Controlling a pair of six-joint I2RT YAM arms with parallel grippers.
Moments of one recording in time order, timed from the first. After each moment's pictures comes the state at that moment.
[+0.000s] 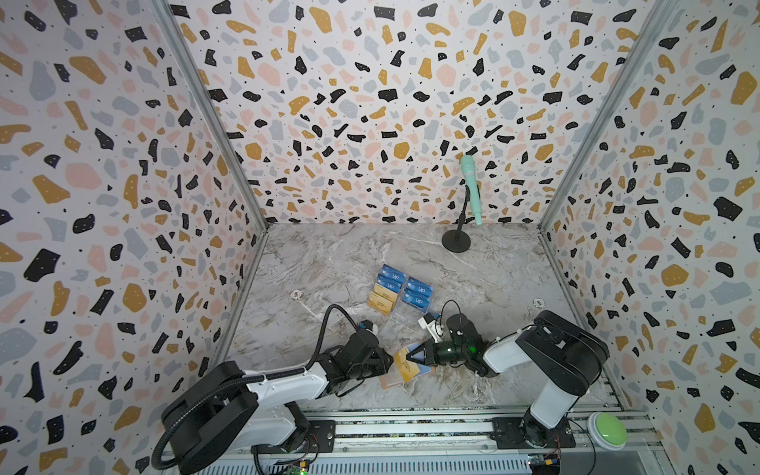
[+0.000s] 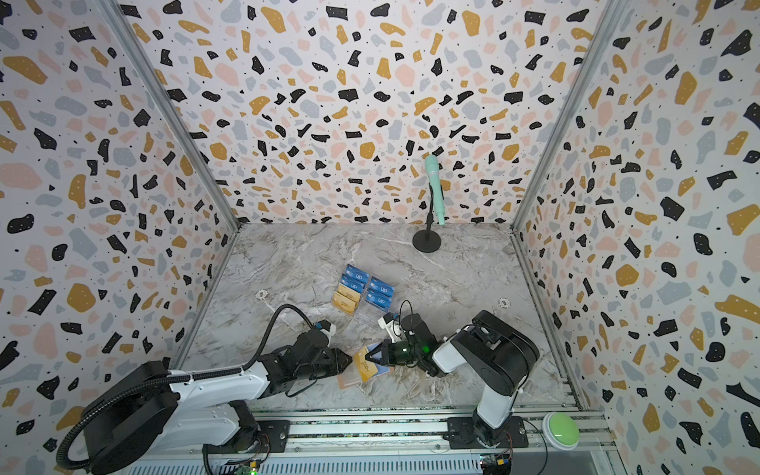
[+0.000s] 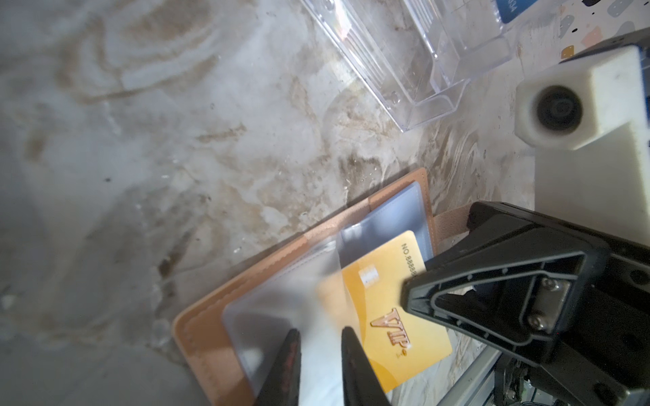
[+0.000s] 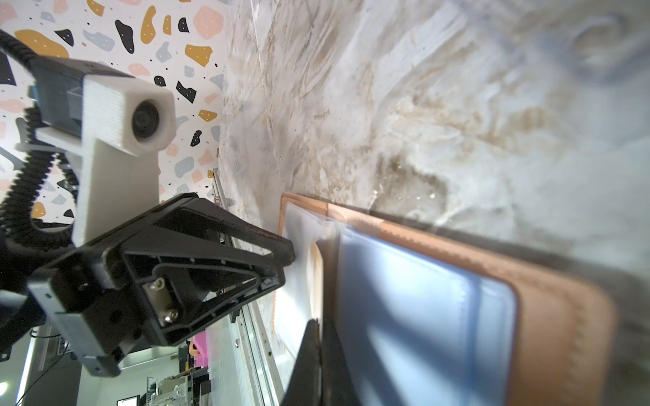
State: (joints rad) left arm -0.85 1.24 0.34 0.10 0.13 -0.96; right arm 0.76 1.73 0.42 0.73 -0.69 0.87
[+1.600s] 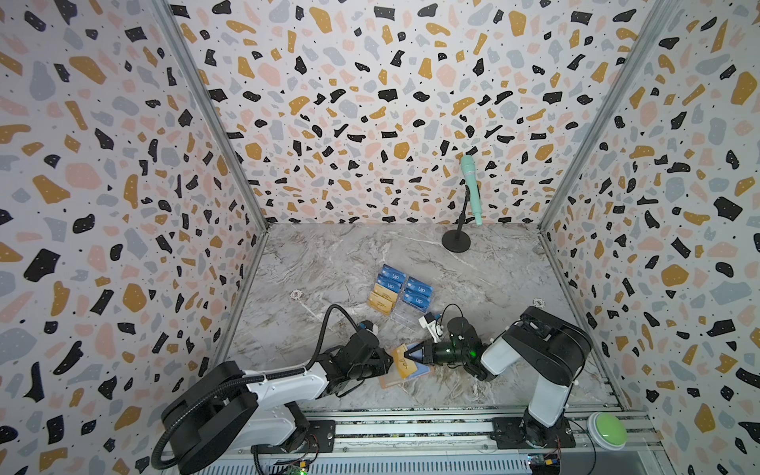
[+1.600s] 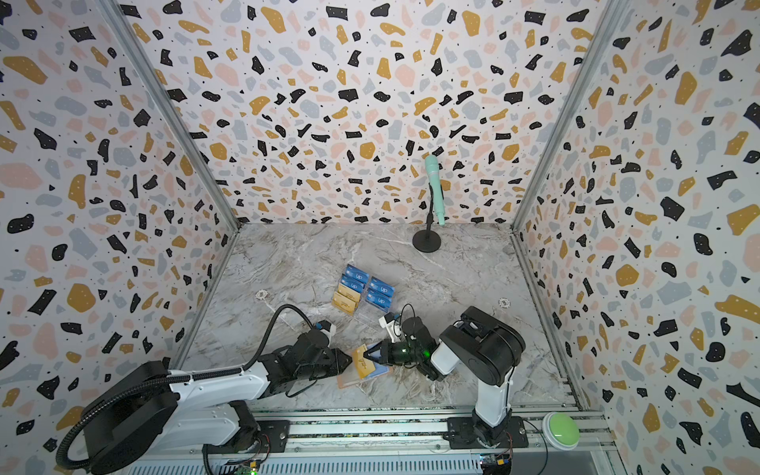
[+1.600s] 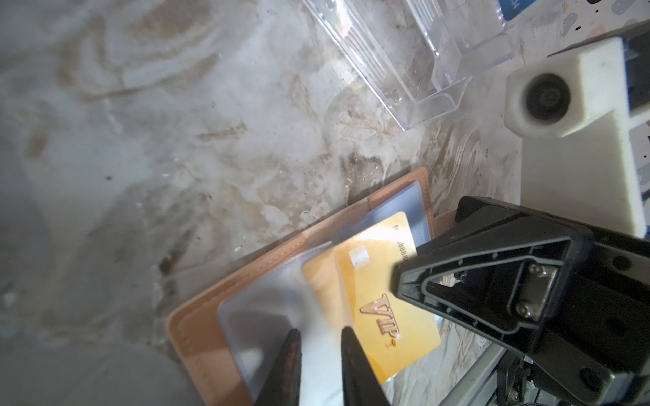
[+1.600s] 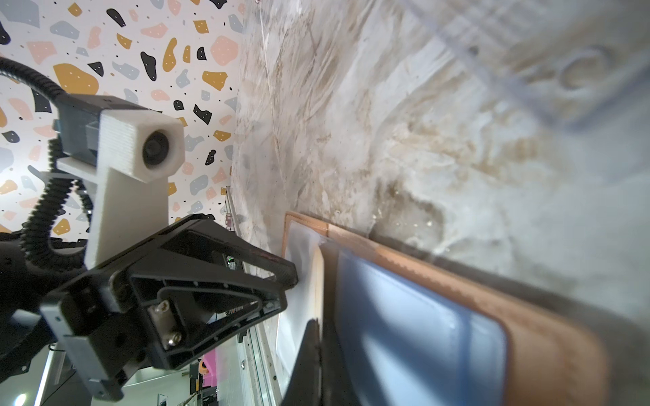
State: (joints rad) left arm -0.86 1.24 0.34 0.09 0.12 -0.96; right arm 0.77 1.82 0.39 0.94 -0.66 0.95
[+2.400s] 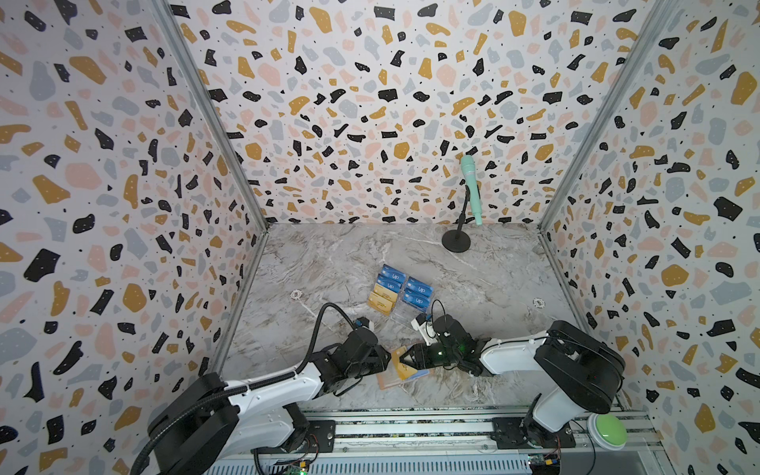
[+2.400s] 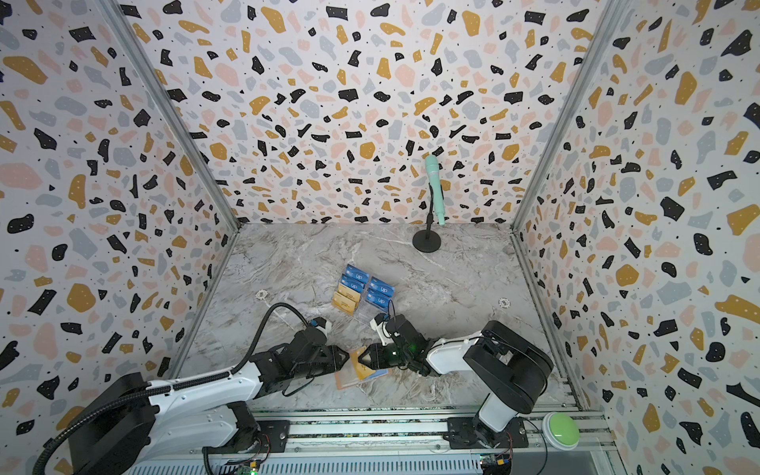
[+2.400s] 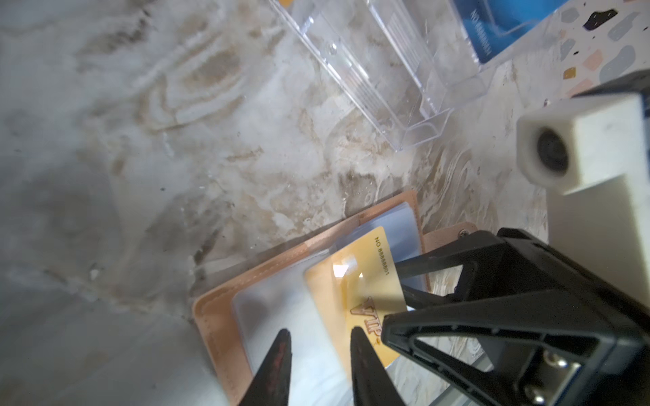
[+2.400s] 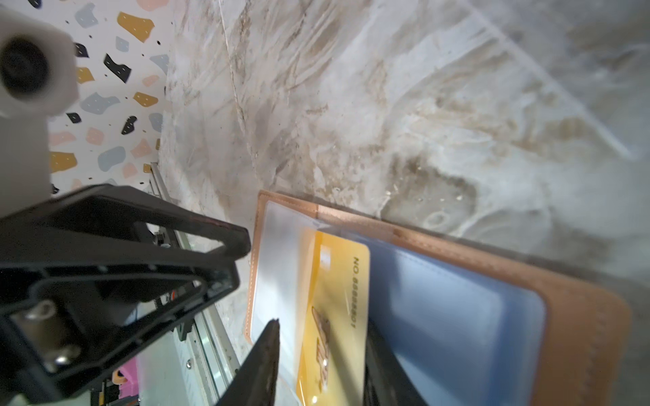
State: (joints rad) left arm -0.86 1.13 0.39 -0.08 0.04 -0.97; right arm 0.89 1.60 0.53 0.34 -0.44 0.74
